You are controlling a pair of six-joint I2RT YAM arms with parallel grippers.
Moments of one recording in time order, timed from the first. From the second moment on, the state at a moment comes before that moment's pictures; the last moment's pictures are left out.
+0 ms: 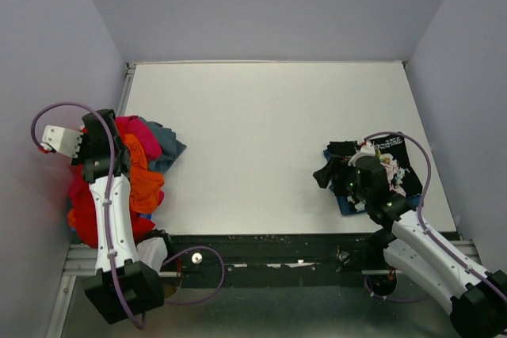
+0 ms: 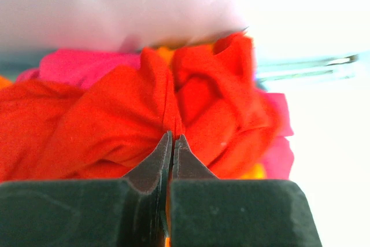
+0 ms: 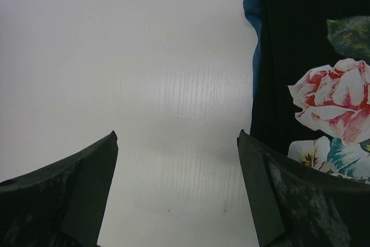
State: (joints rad) left arm 0.32 0.96 0.94 -0.60 -0.69 -0.90; right arm 0.46 0.70 0.34 -0.18 0.04 0.55
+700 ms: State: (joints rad) left arm -0.35 1.36 1.88 -0.45 -0.36 -0.69; right arm 0.46 0.54 0.30 -0.18 0.06 0.55
